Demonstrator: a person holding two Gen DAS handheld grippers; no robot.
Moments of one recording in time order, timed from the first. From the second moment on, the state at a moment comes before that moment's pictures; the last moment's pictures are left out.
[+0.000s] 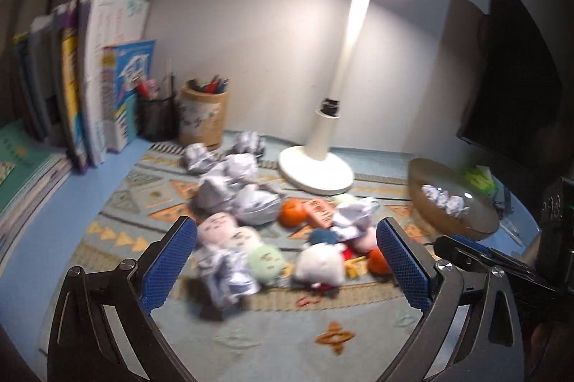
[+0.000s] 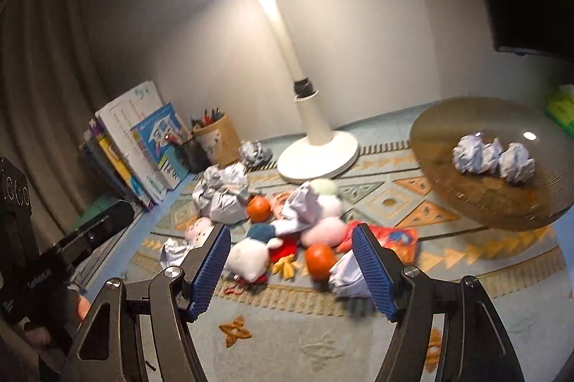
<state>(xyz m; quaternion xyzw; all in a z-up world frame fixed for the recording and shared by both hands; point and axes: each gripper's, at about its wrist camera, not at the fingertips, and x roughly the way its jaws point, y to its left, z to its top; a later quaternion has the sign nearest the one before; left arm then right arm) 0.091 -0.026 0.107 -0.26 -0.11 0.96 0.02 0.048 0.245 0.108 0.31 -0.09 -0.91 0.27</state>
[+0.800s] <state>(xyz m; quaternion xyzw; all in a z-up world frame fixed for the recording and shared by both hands) 0.032 -0.076 0.023 -0.40 -0.22 0.89 0.01 0.007 0.124 0.045 0.43 0.03 -0.87 0.22</state>
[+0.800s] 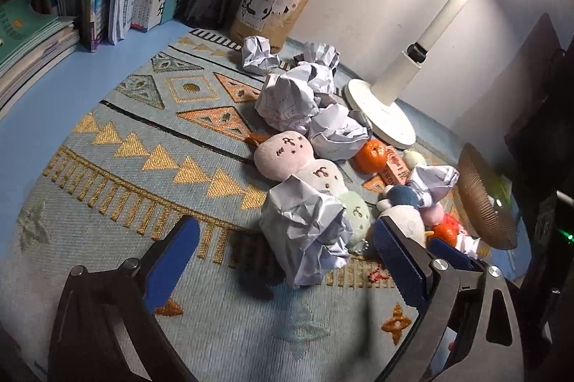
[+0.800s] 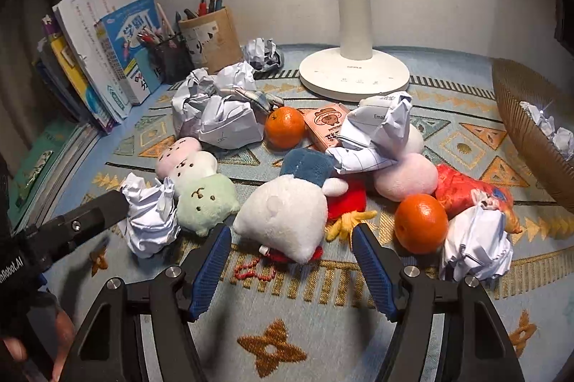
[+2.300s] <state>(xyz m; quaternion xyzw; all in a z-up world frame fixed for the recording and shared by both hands) 0.052 -0.058 0.033 -0.32 -0.17 0.93 0.06 0.061 0.151 0.034 0.43 0.08 -0.88 0.20</state>
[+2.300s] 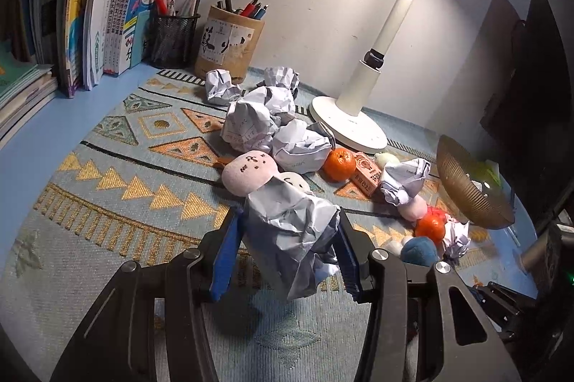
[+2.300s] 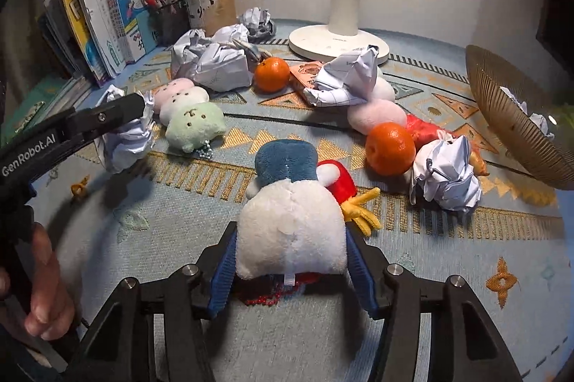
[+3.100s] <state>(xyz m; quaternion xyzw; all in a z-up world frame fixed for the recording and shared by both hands) -0.077 0.208 0.138 -0.26 -0.11 0.92 0.27 -0.045 0.416 0.165 0.27 -0.14 -0.95 0.06</state>
